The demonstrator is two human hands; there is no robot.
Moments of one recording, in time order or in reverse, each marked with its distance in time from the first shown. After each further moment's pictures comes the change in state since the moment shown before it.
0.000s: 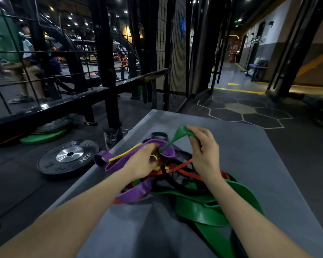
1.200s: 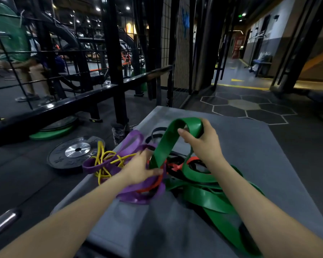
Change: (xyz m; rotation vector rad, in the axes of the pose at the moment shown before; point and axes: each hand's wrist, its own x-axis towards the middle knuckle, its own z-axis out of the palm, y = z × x) left_hand -0.052 -0.018 -0.011 -0.015 -0.094 -0.136; right_hand 0.000 -0.031 0.001 0.105 -0.173 0.220
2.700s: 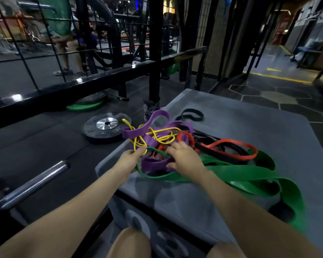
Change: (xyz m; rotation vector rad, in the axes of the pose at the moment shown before) left_hand -0.114 -0.051 -0.021 -0.949 0.324 -0.660; right_hand -0.075 0.038 0.123 -0.889 -0.698 -0.455
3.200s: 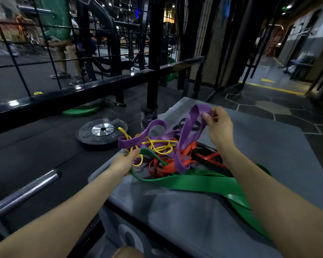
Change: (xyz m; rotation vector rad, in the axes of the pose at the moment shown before) left_hand 0.034 0.011 0.001 0.047 0.102 0.042; right_hand 0.028 0.073 -0.090 0.703 0.678 0.511
